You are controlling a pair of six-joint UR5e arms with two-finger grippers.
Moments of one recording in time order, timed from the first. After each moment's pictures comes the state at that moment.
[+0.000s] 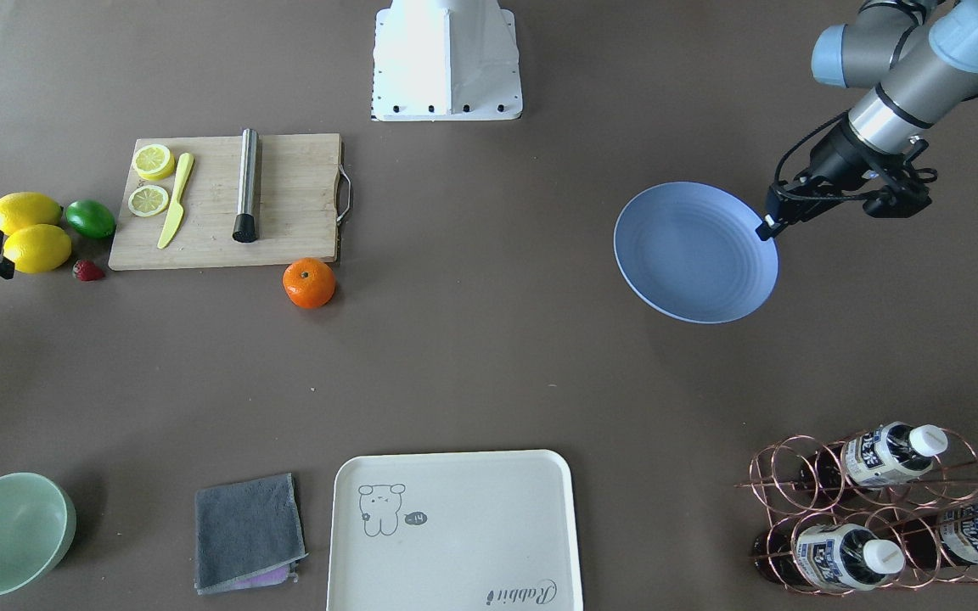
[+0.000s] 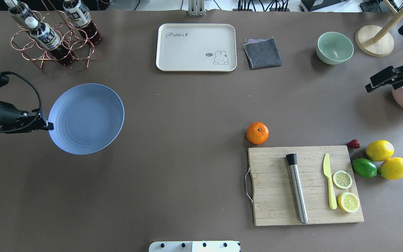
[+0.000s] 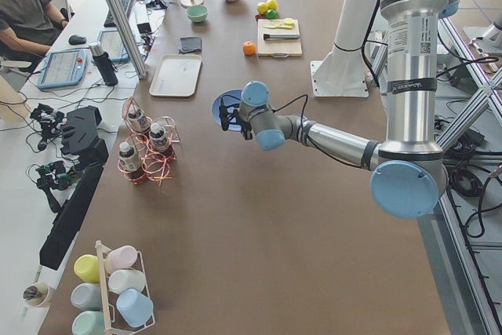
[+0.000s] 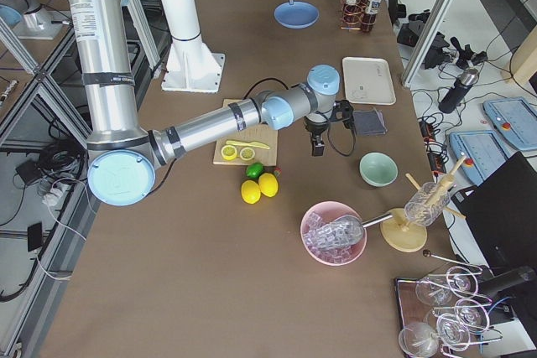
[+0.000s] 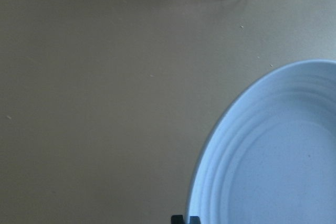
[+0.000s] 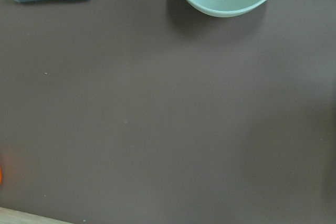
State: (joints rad) left arm -0.82 -1.55 -1.89 -2.31 -2.12 -1.41; right arm 1.17 -1.45 1.85 -1.47 2.36 0.48
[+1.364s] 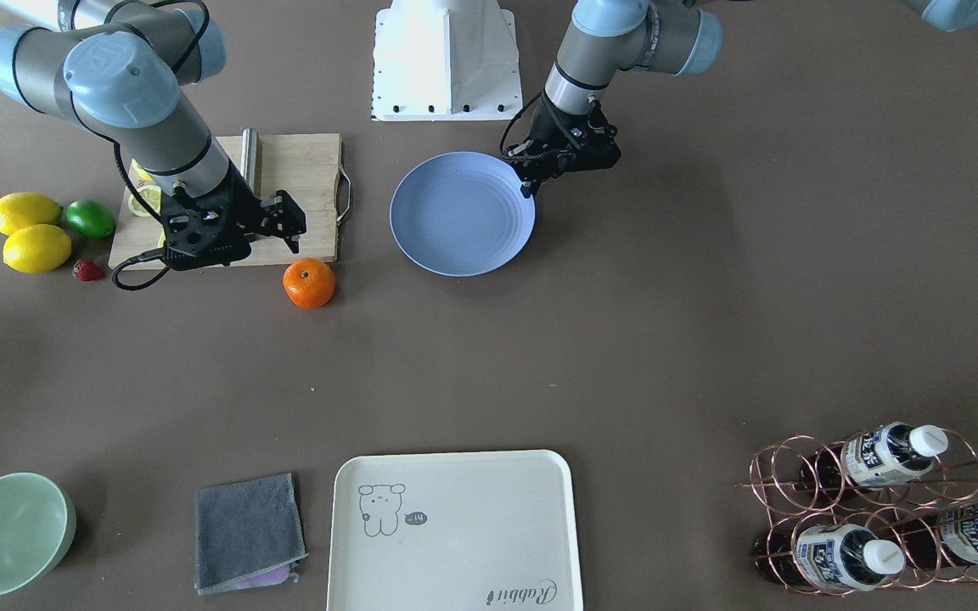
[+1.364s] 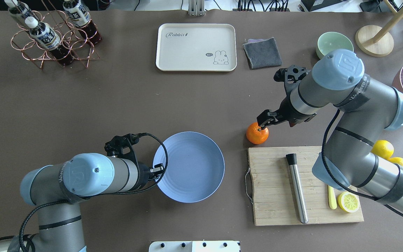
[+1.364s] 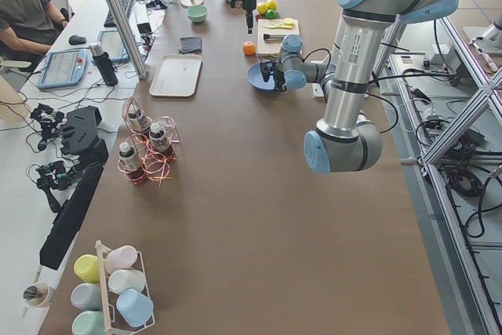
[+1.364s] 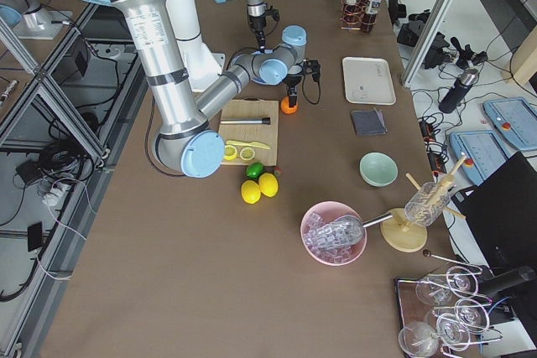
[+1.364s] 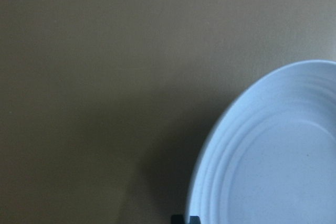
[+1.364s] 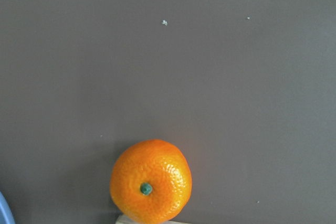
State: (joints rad) left arm -0.30 -1.94 -1.88 -1.93 -1.67 -1.71; right arm 0.68 -1.20 1.85 -1.47 2.05 0.97
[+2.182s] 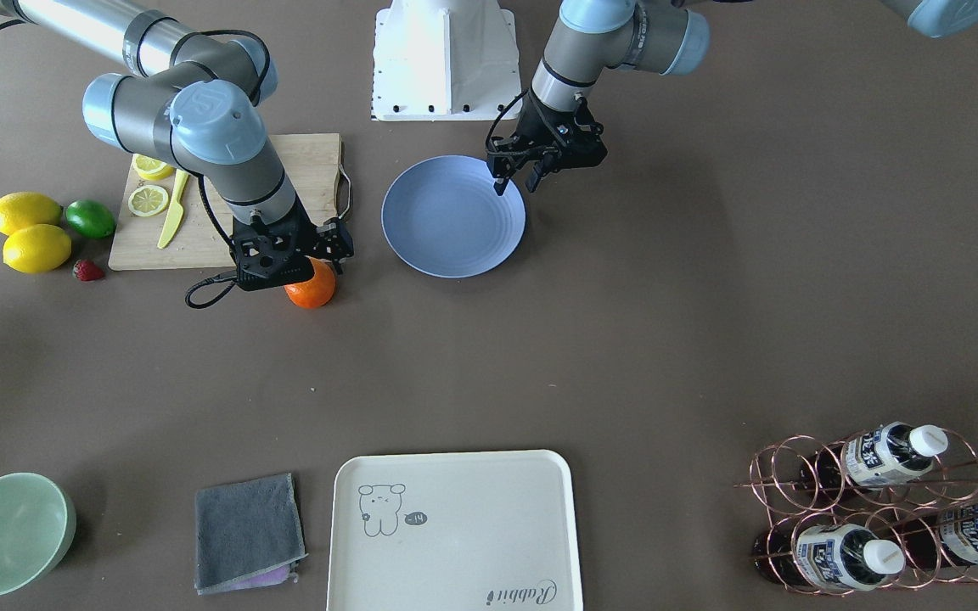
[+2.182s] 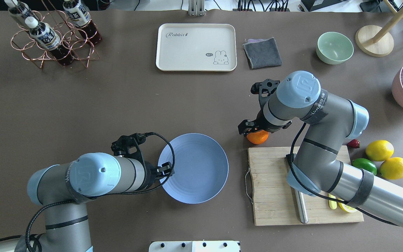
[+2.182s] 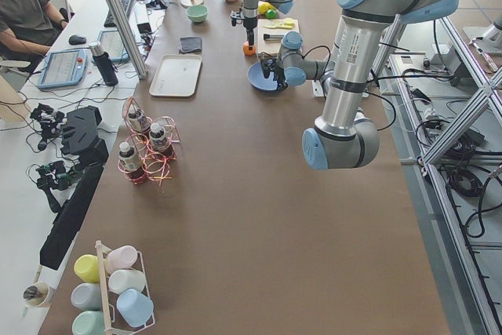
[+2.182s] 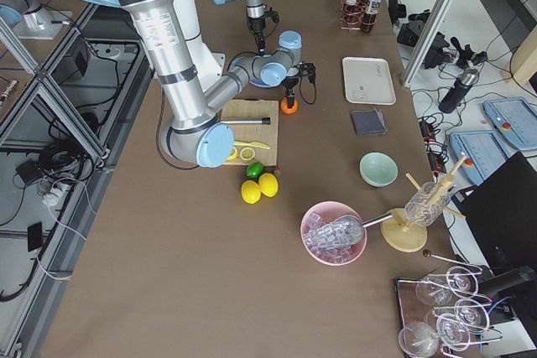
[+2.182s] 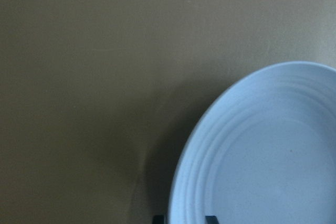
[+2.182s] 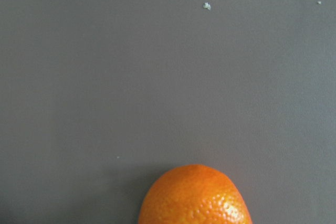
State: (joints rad) left arm -0.30 -1.97 -1.88 -1.93 -1.68 -1.72; right arm 0.60 -1.13 1.70 -1.38 1.96 1.01
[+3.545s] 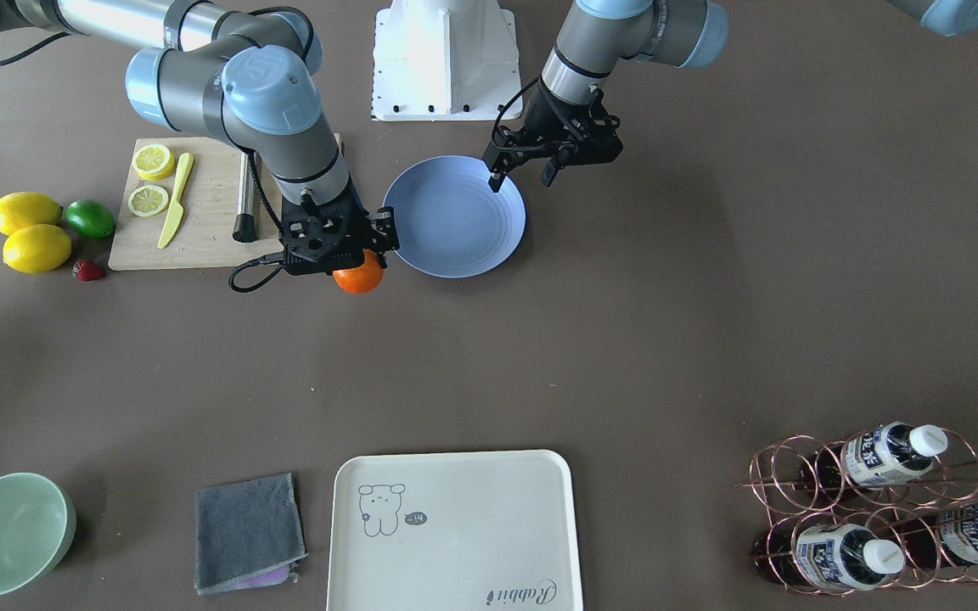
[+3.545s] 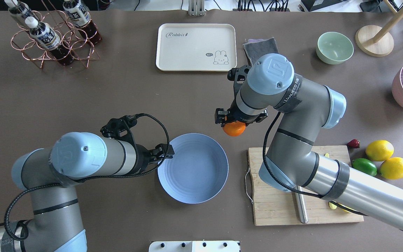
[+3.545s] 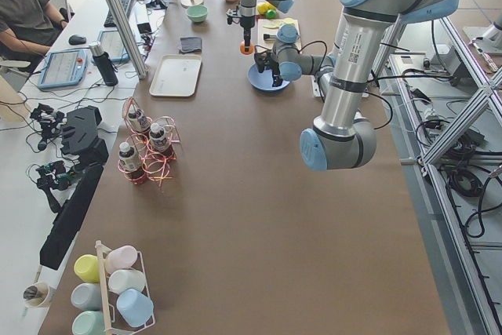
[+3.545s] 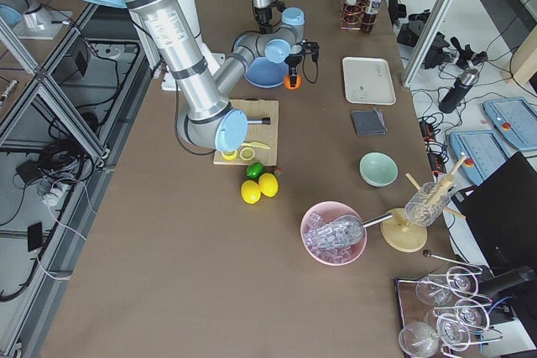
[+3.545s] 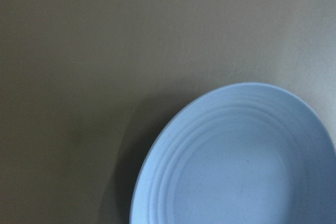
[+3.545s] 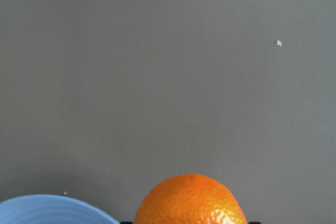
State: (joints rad) left arm -0.42 -1.96 -1.94 -1.90 -1.76 -1.69; right arm 0.57 -0.94 1.72 -1.52 1.93 1.16
